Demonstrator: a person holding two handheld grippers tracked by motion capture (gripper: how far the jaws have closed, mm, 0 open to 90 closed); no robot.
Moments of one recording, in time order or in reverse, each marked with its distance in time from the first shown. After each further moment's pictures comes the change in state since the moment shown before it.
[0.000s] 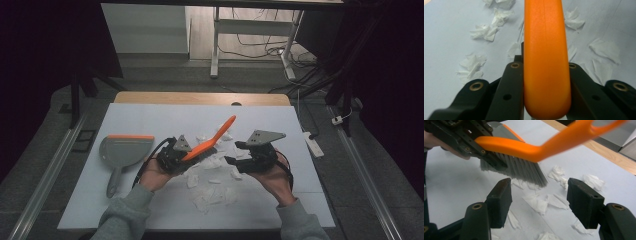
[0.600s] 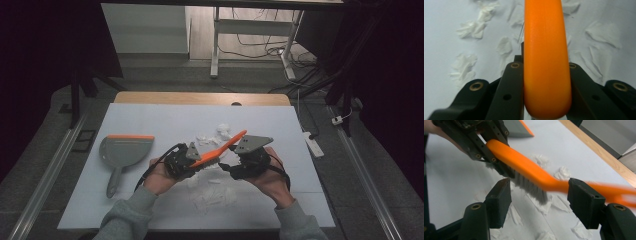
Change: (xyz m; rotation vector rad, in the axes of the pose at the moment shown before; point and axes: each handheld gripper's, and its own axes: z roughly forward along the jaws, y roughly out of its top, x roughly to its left) left arm -0.024 0.009 0.012 0.119 -0.007 0.153; right arm 0.023 0.012 0.007 0.082 -0.005 -0.185
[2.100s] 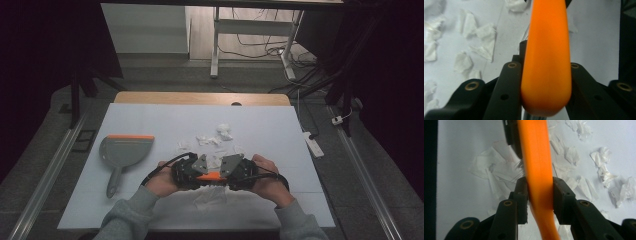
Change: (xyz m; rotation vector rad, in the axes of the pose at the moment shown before) left arm -0.011 0.004 -0.001 -0.032 -0.152 0.160; right arm 0.024 -0.010 0.027 0.278 0.160 -0.325
